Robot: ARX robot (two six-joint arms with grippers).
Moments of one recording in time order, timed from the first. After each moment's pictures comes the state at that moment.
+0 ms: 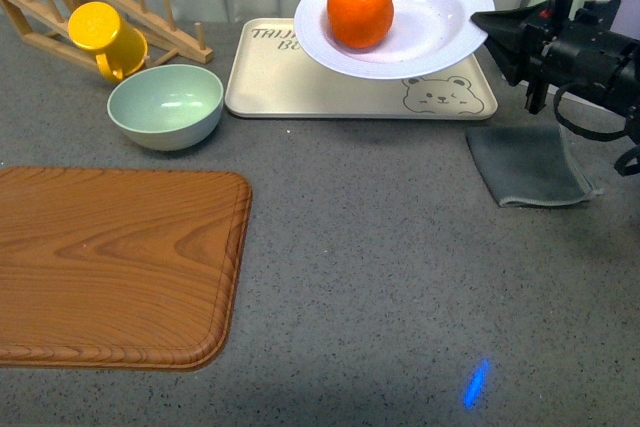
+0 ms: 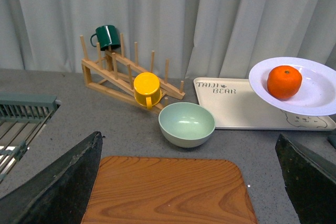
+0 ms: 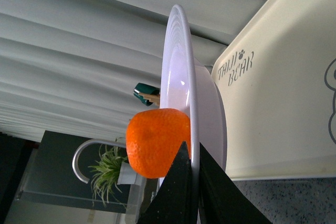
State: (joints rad) left arm 0.00 0.00 0.02 0.00 0.00 0.00; right arm 0.01 2.54 1.32 1.24 -0.73 1.27
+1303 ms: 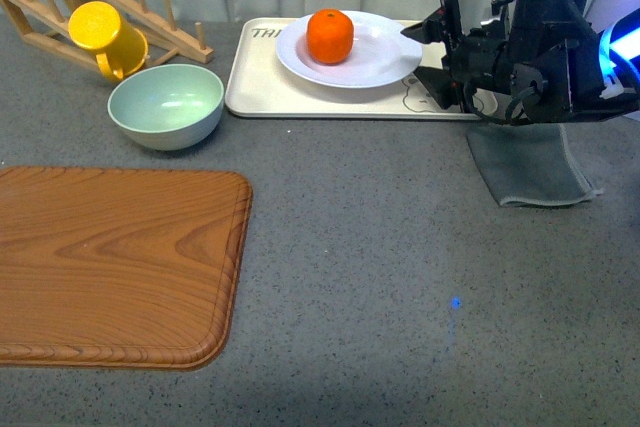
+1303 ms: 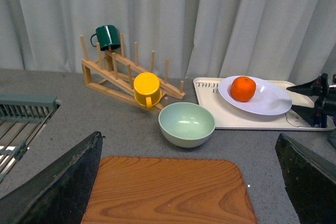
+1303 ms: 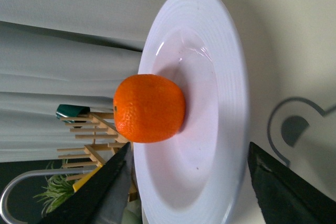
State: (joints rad) left arm 0.00 0.00 0.02 0.00 0.00 0.00; right arm 0.10 2.88 2.02 0.57 -0.58 1.13
